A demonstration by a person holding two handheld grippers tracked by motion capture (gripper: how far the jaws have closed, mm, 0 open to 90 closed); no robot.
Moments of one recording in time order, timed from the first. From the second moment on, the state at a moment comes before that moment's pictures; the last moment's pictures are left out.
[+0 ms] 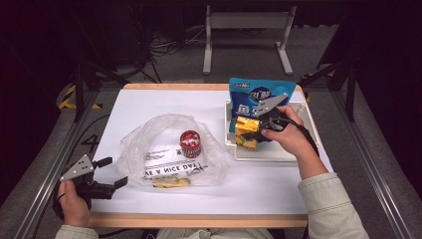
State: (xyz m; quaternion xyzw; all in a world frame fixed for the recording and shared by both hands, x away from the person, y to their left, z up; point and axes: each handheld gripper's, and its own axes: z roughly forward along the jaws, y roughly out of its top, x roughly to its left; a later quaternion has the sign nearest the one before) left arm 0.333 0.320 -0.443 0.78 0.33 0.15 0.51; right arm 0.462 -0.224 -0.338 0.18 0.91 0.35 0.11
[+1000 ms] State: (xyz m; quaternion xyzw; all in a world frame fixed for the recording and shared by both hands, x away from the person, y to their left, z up) left arm 0.333 0.320 -0.443 0.78 0.33 0.15 0.51; right arm 0.470 -0.228 -0.378 0.19 0.91 0.35 0.09
